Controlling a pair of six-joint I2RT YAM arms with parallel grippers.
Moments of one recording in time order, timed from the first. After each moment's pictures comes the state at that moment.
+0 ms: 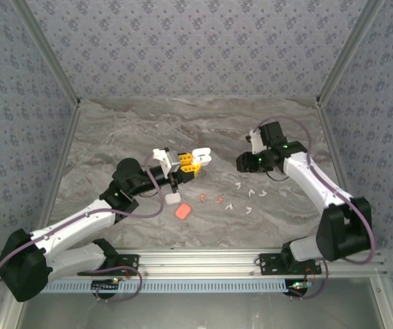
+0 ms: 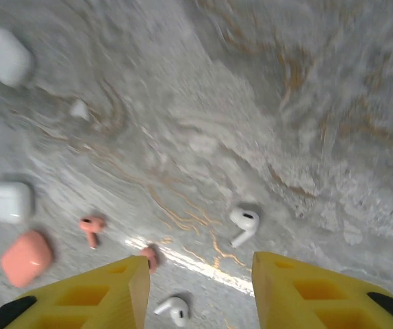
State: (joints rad) left arm -0.77 1.05 0.61 0.54 0.46 0.01; right arm 0.29 1.43 1.06 -0.73 -0.30 0.18
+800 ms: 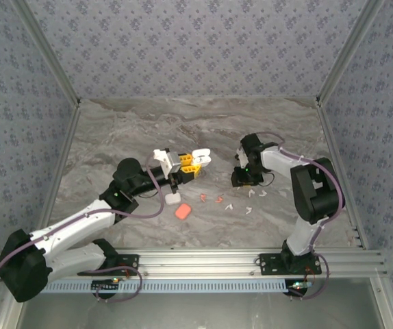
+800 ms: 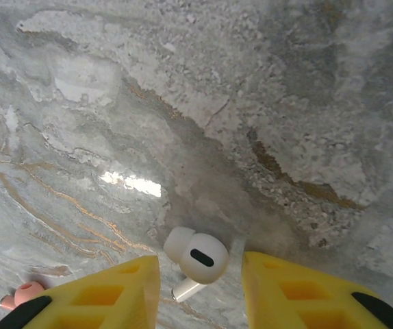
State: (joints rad) left arm -0.77 1.04 0.61 0.52 0.45 0.03; right arm 0.34 1.76 1.06 -0.71 -0.24 0.17
